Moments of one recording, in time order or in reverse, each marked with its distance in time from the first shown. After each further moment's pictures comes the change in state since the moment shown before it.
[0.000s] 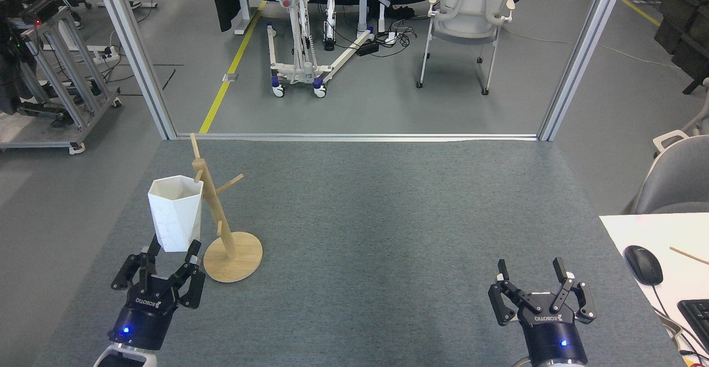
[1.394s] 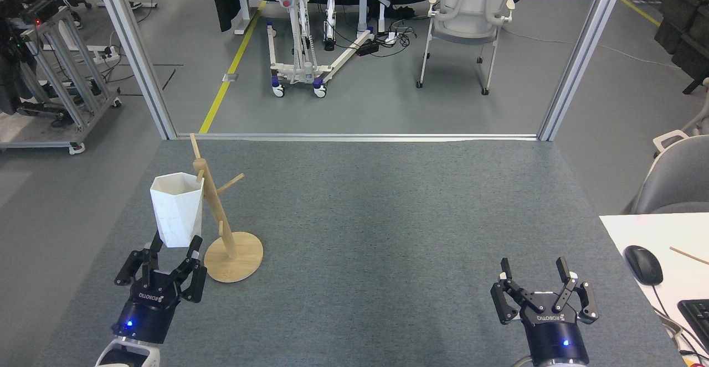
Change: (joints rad) left arm -0.042 -0.005 -0.001 0.065 -0.002 0.002 0.001; right arm -0.001 0.011 -0.016 0.005 0.000 -0.004 0.000
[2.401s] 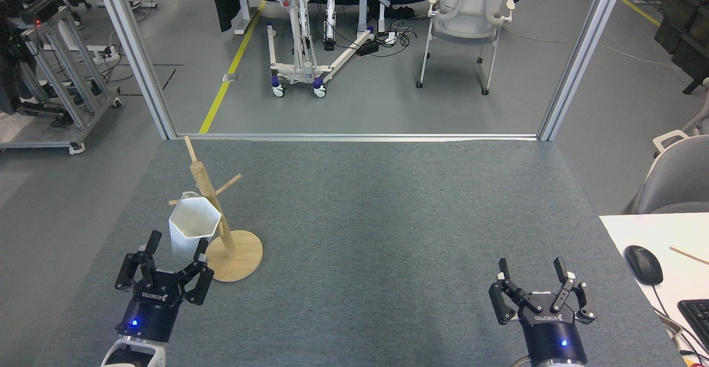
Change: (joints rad) left arm 0.002 -0.016 -0.009 -0.013 0.004 0.054 -0.007; right arm 0.000 0.006 0.001 0.000 0.000 -0.005 -0.002
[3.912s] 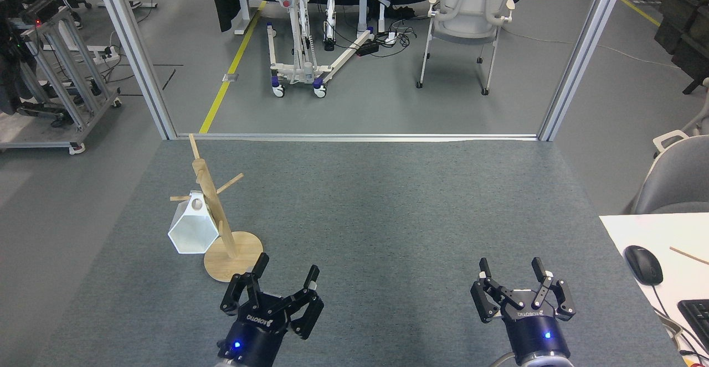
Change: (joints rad) left arm 0.247 -0.266 -0.240 -0.566 0.042 0.143 -0.556; right arm -0.005 0.057 -0.005 -0.051 -0.012 -0.058 0.158
